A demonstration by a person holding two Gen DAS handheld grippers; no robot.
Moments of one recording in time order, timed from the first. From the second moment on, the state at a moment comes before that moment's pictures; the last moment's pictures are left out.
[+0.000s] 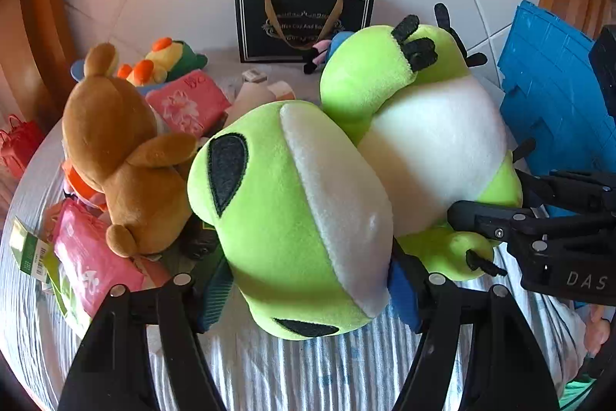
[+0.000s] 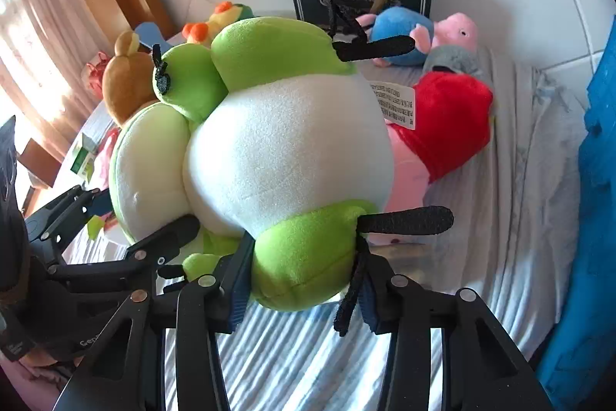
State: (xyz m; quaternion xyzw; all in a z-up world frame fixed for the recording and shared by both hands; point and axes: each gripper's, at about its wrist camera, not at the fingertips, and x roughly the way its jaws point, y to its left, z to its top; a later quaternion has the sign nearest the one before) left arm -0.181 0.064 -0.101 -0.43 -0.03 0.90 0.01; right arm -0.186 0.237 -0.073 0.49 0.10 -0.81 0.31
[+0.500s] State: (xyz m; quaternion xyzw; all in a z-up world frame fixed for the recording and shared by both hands) left arm -0.138 0.100 0.004 -0.31 0.00 0.95 0.03; right arm -0.134 0.287 0.036 0.38 0.08 -0.87 0.31
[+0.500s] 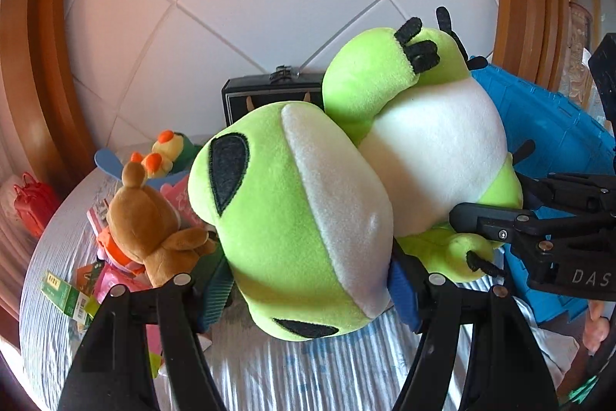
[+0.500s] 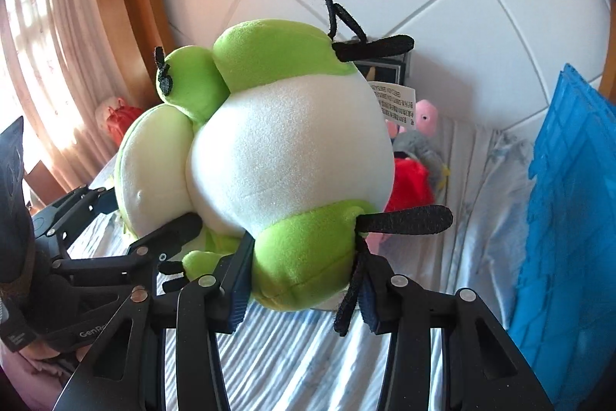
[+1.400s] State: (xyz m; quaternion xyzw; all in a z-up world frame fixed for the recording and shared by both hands) left arm -0.168 0.344 0.160 -0.18 0.07 0.96 0.19; right arm -0.151 0.543 0.188 0.27 0.04 -0.95 0.17
